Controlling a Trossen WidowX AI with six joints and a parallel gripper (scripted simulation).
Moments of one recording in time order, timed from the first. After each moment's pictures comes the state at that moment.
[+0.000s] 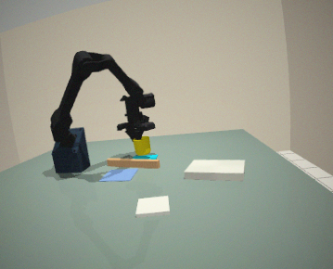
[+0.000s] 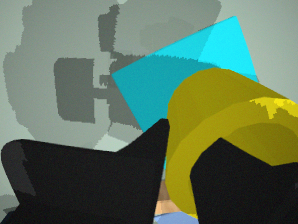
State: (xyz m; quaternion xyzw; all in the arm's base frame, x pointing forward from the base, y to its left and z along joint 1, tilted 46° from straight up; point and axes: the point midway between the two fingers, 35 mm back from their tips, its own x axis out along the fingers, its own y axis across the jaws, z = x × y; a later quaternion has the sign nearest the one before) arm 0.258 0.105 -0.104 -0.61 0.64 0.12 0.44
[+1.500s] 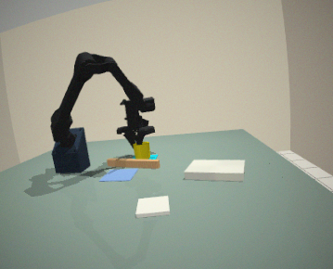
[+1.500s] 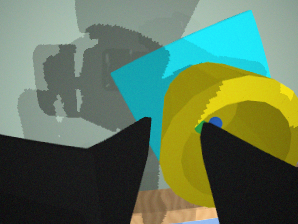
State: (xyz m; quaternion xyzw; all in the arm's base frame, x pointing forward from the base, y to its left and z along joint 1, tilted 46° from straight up) arm 0.256 0.092 -0.115 -0.62 0.65 0.12 0.43
